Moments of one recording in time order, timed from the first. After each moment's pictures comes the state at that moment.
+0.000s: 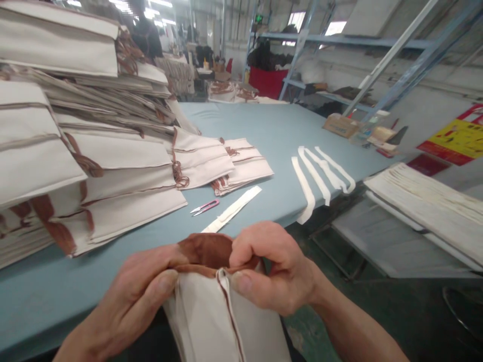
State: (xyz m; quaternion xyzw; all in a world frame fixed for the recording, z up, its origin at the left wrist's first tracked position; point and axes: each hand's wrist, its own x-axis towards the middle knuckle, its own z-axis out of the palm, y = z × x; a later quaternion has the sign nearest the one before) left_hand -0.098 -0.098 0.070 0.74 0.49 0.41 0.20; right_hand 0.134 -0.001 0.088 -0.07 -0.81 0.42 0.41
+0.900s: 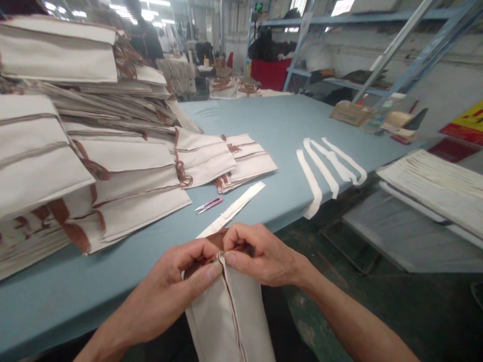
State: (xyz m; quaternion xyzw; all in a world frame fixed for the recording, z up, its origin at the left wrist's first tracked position) left_hand -0.070 -0.086 0.074 0.57 0.52 0.33 0.54; right_hand 0.137 0.010 0.052 -0.18 -0.78 0.54 0.26
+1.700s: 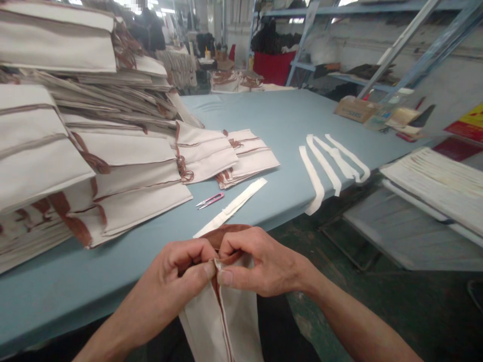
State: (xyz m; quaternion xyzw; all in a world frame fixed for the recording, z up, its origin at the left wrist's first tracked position) left_hand -0.068 -0.088 0.079 0.55 0.57 0.31 0.52; right_hand 0.132 0.003 0.053 -0.13 -0.81 0.51 0.25
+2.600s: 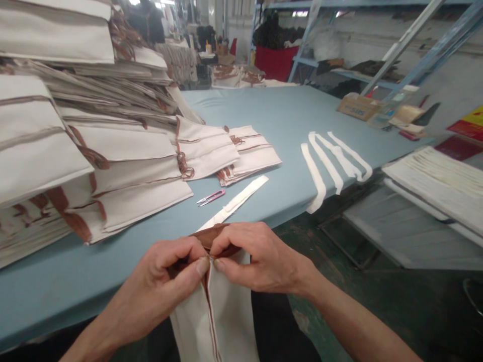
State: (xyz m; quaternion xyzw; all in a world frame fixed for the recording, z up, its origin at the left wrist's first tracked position) left_hand -0.085 -0.095 0.066 0.66 0.55 0.35 0.37; right_hand 0.124 -0.002 0.054 -0.12 -0.85 0.39 0.33
